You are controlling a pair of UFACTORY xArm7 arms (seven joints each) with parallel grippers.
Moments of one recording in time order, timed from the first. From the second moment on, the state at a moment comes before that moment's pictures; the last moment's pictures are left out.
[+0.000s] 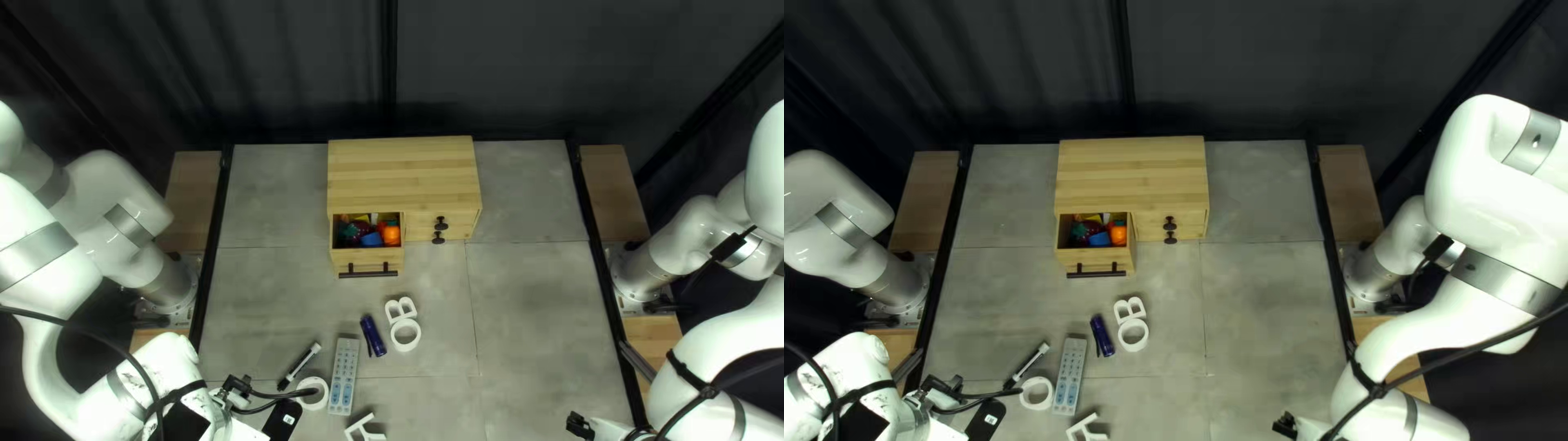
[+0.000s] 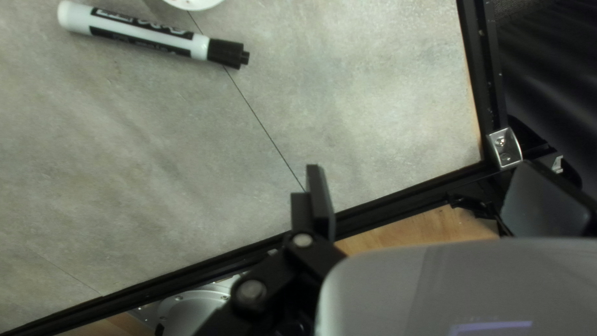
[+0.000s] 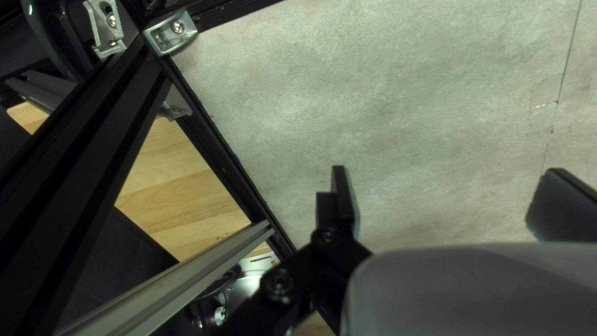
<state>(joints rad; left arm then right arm) -0.74 -0.14 -0.18 0.75 -0.13 1.01 -0.36 0.90 0.04 0.11 1.01 -0.13 1.23 -0.14</state>
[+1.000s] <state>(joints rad) -0.70 -0.32 -0.12 0.59 0.00 0.86 -0.08 0.90 0.04 0.11 1.01 -0.13 1.23 -0.14</state>
